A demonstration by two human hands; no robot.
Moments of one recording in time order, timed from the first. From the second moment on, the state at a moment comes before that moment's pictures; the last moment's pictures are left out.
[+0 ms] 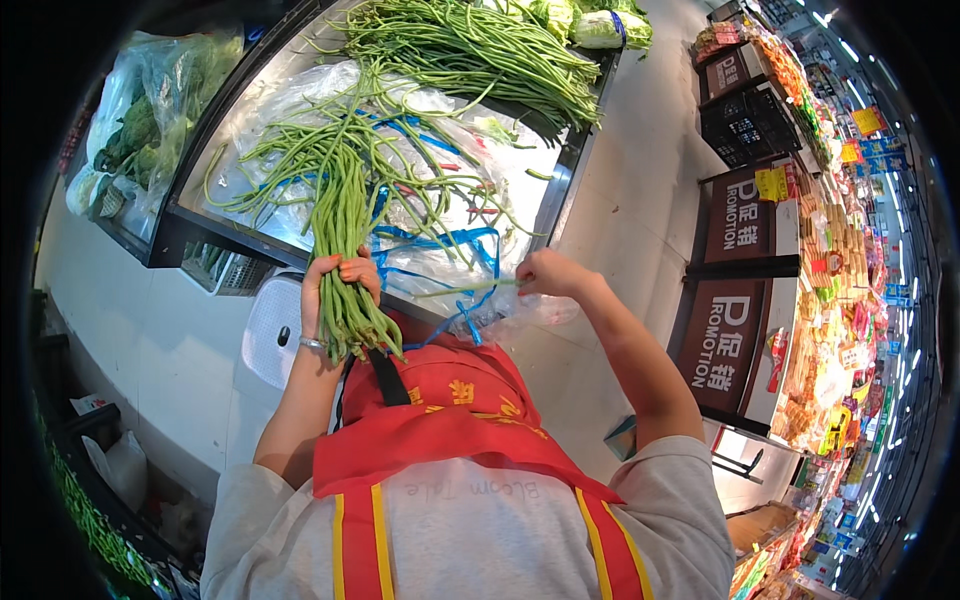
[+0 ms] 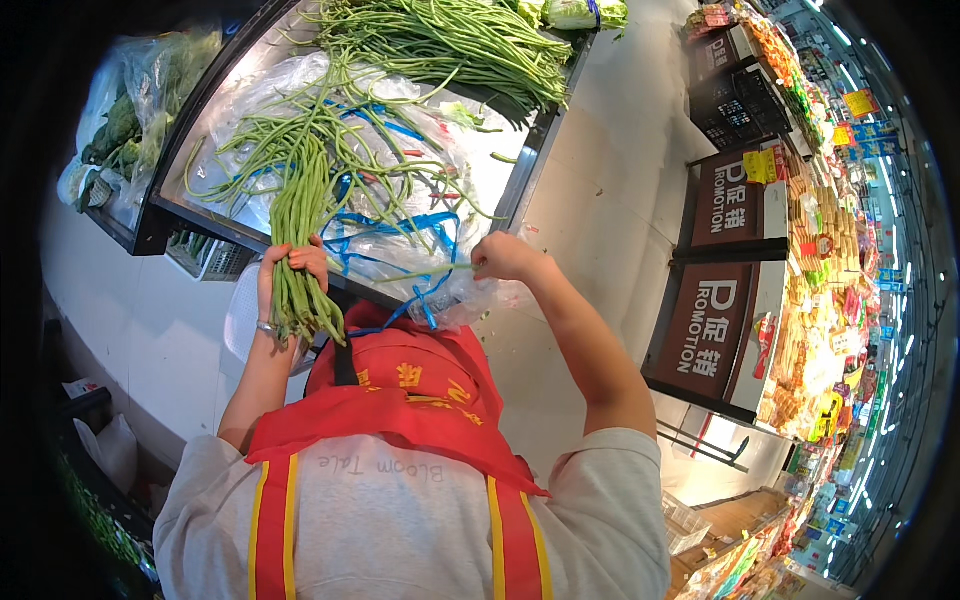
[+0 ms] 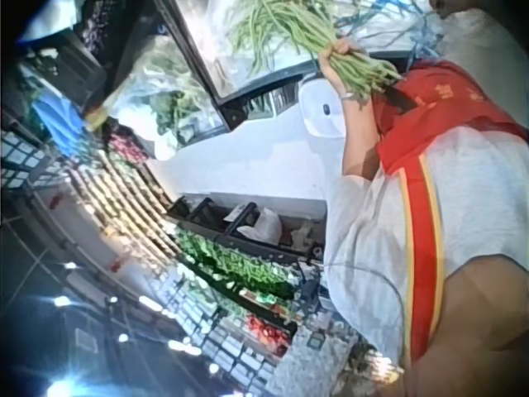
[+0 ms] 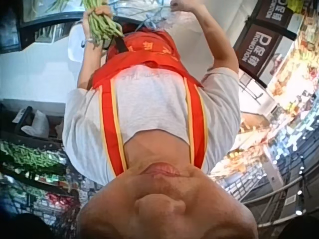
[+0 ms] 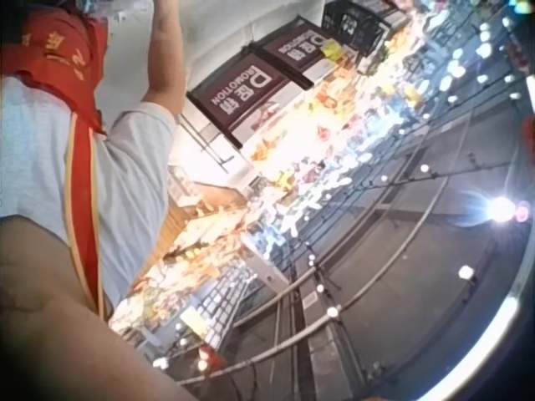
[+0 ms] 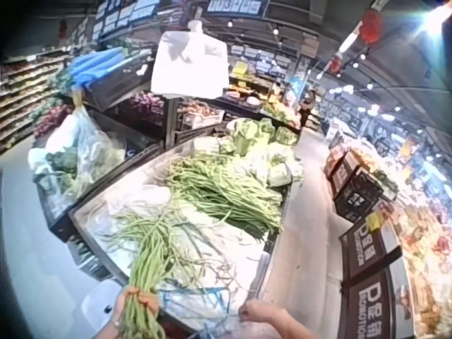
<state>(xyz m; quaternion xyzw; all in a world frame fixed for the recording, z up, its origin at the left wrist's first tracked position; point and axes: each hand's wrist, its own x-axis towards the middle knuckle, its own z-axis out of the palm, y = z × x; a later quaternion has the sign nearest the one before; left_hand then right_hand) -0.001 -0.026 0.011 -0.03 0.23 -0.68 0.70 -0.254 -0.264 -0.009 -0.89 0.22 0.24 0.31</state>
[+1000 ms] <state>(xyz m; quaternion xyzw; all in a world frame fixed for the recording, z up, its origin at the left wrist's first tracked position) -0.032 -0.049 -0.005 -0.05 0.15 -0.70 0.70 -0.012 -0.256 0.034 -0.58 0.32 -0.13 0.74</state>
